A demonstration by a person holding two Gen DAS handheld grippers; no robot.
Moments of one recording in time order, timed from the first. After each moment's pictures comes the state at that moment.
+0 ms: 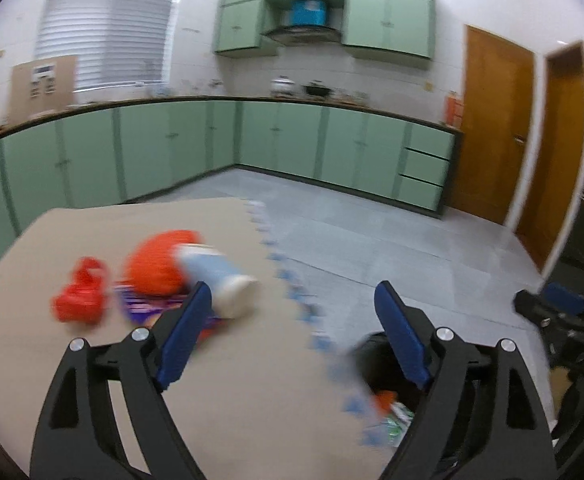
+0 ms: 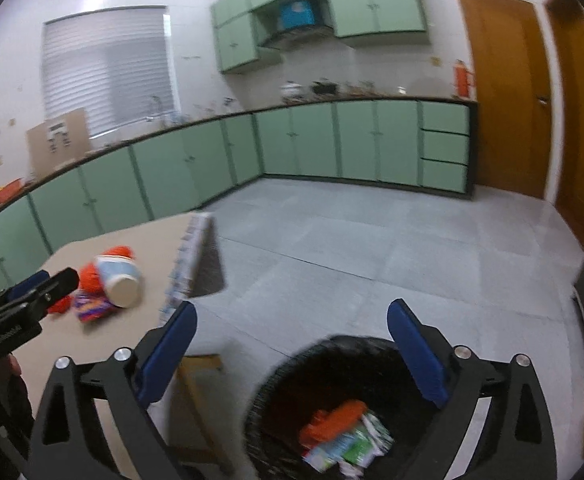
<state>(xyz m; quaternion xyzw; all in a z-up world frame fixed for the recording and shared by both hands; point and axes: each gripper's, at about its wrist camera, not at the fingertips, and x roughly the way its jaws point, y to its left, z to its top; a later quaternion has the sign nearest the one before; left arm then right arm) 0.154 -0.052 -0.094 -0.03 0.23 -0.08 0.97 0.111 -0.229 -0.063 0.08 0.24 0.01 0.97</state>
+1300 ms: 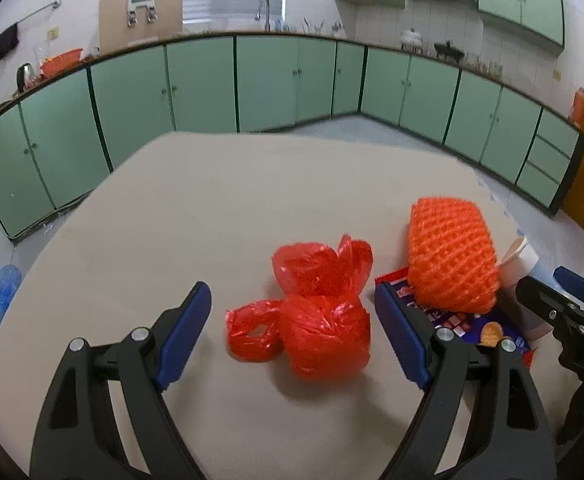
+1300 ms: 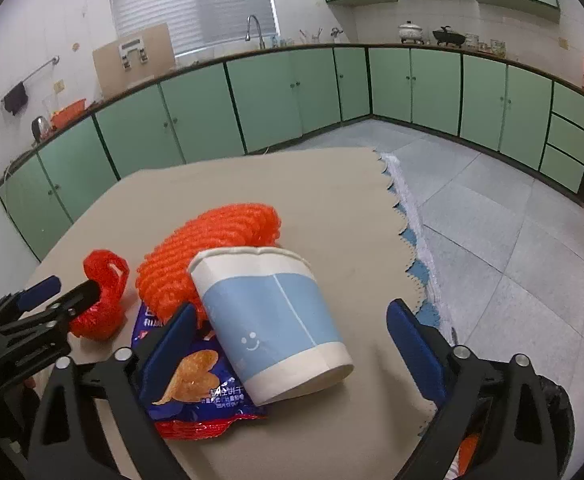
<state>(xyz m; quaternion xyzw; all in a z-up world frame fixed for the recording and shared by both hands) 0.259 0.137 -0.134 -0.06 0.35 0.11 0.93 0.295 -0.015 -0.119 0.03 0.35 0.17 0.92</state>
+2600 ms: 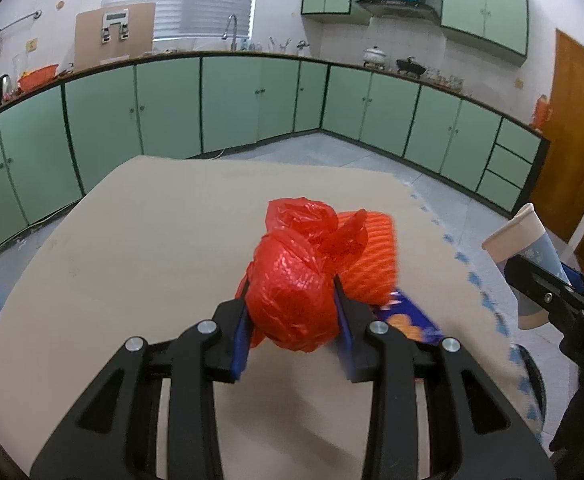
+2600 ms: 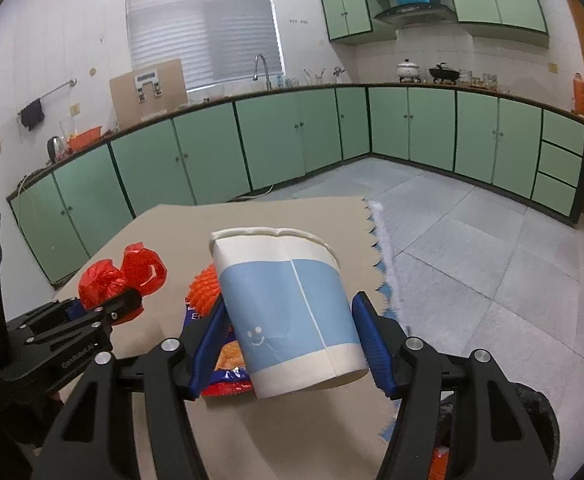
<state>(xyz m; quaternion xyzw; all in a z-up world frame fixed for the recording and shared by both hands) 0.214 0.093 -0.101 -0.06 0.30 0.04 0.95 0.230 -0.046 -0.061 0.04 0.28 0.17 0.94</state>
